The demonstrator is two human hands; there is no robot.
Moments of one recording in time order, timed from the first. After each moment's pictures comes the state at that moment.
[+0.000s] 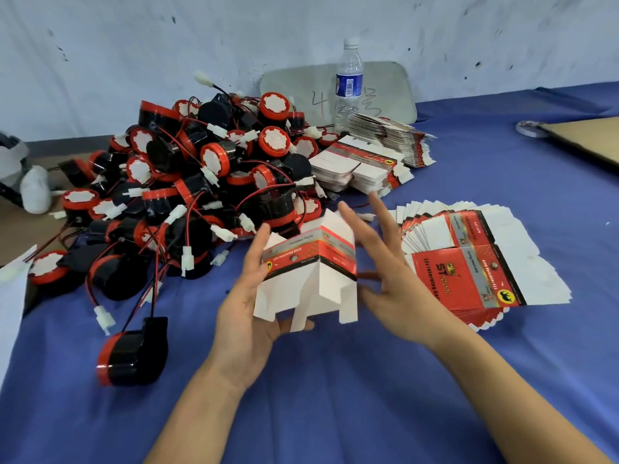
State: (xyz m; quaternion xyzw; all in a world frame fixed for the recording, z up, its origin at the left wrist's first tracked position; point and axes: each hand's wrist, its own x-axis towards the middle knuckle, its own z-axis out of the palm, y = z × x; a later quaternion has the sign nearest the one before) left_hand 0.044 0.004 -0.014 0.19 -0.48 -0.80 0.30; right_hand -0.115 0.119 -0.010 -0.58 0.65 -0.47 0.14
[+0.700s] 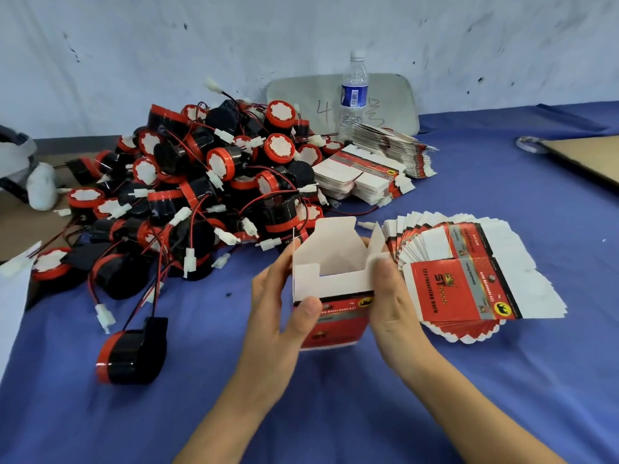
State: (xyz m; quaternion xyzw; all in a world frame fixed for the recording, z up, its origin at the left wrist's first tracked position) left_hand 0.046 0.035 -0.013 0.22 -0.71 -0.58 0.33; right_hand -0.076 0.113 -0.006 -0.38 0.56 -0.70 0.25
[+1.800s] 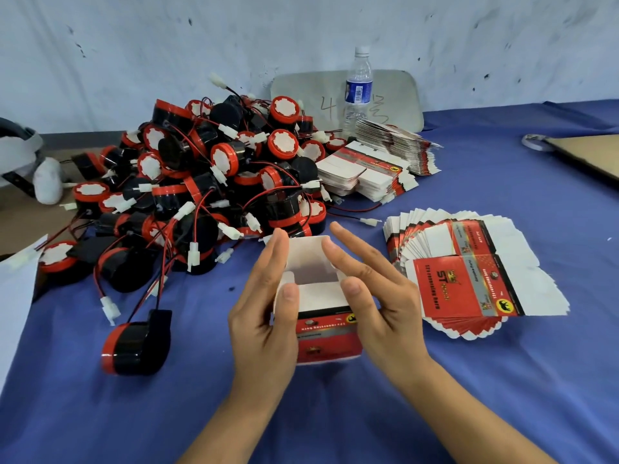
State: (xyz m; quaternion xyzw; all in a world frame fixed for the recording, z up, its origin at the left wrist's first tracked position) left_hand 0.043 0.041 -0.012 0.20 -0.71 -0.43 0.52; right_hand -0.067 0.115 -0.007 -0.52 0.56 -0.65 -0.01
